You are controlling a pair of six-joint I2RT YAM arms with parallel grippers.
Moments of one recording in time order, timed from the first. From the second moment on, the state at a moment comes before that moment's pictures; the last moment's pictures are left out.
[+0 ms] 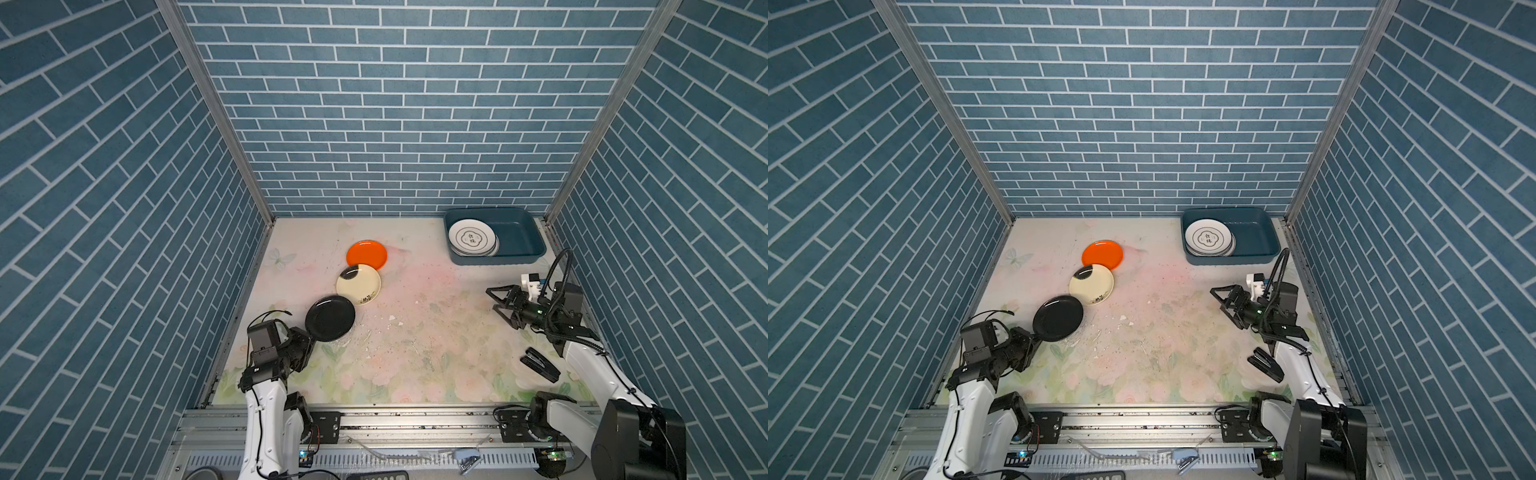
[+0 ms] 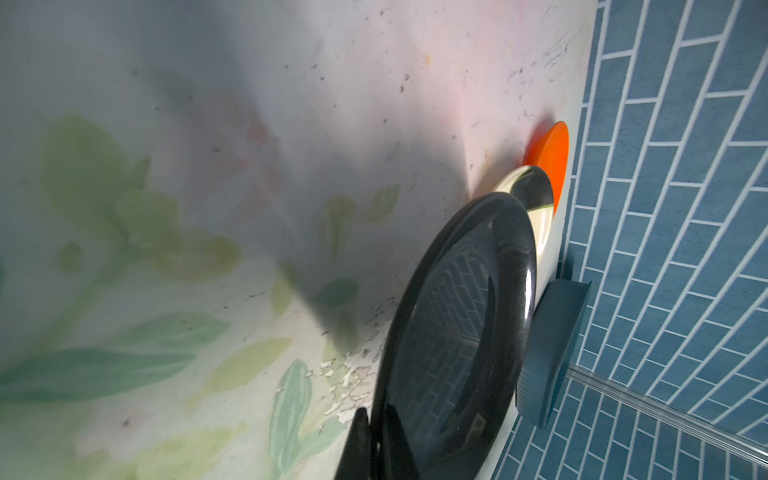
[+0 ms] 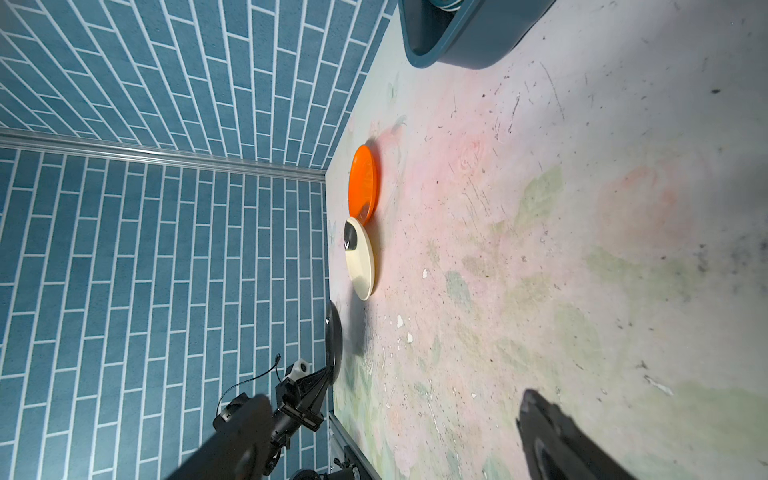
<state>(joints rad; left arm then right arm) 0.34 0.65 0.30 -0.52 0.53 -0.96 -0.09 1.07 0.48 -0.04 -0.95 0.81</state>
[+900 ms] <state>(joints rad) -0.27 1.14 0.74 -0.31 0.33 -0.99 0.07 1.16 0.49 0.20 -0.91 0.98</state>
